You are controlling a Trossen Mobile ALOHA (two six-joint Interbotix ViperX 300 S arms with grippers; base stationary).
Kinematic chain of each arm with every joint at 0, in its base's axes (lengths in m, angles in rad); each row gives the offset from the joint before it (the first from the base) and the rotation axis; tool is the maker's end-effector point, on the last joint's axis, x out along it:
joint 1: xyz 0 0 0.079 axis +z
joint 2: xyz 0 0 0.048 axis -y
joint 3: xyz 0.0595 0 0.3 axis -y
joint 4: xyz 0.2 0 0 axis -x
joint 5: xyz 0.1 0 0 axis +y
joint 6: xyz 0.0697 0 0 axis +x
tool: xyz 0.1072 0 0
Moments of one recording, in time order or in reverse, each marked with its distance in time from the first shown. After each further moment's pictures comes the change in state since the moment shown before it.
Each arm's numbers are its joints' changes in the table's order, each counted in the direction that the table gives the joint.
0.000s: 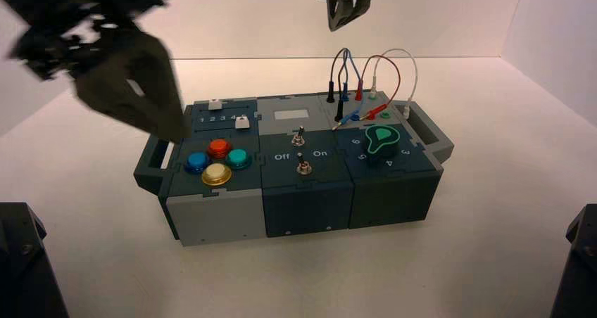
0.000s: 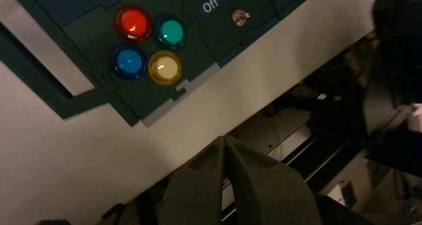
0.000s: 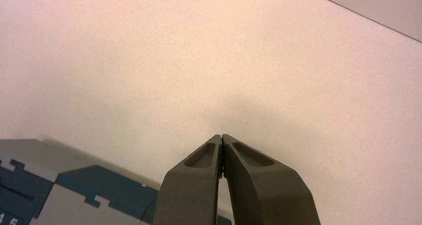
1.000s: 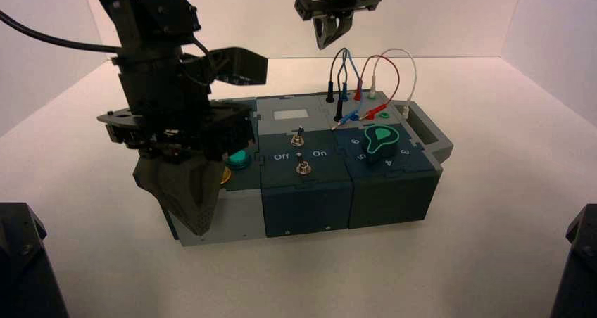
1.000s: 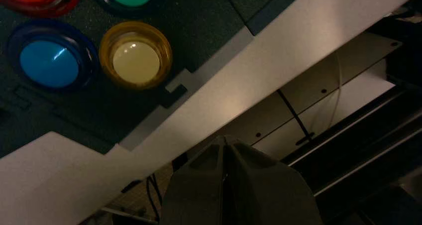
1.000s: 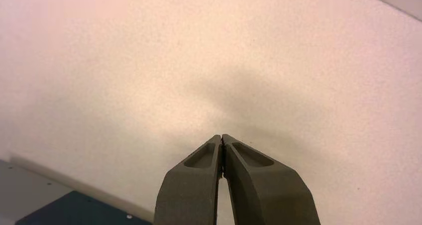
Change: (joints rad) left arm -0.144 -0.526 0.092 -0.008 -0.040 0.054; right arm -0.003 -0.219 0.212 0.000 0.103 -0.018
